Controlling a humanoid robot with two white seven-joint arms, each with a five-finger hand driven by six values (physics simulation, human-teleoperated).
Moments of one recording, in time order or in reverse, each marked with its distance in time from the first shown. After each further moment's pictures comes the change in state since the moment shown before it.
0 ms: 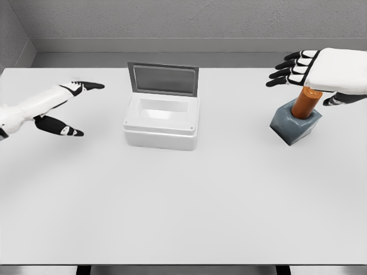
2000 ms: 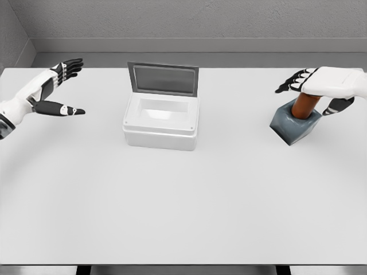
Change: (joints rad) left arm -0.118 -0.101 -0.208 0.255 0.619 0.070 -0.025; right arm -0.021 0.188 0.104 0.393 0.190 0.000 0.000
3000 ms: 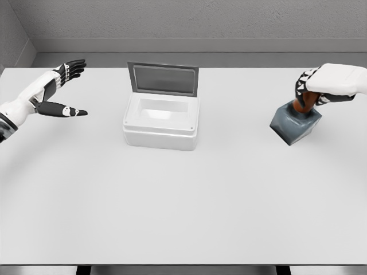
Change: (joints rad) left arm 0.003 -0.009 -0.002 0.001 -0.002 -0.016 -0.003; right arm -0.026 -0.010 0.011 0.015 0.019 0.000 0.000
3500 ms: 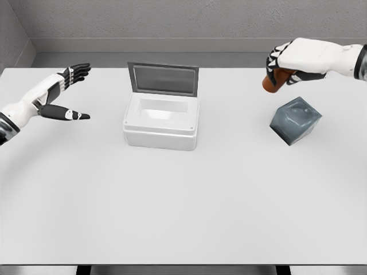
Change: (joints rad) left arm 0.003 -0.002 -0.003 -0.005 -0.002 -0.001 -0.030; right arm -0.060 0.177 -0.059 -0.003 -0.005 -0.001 0.001
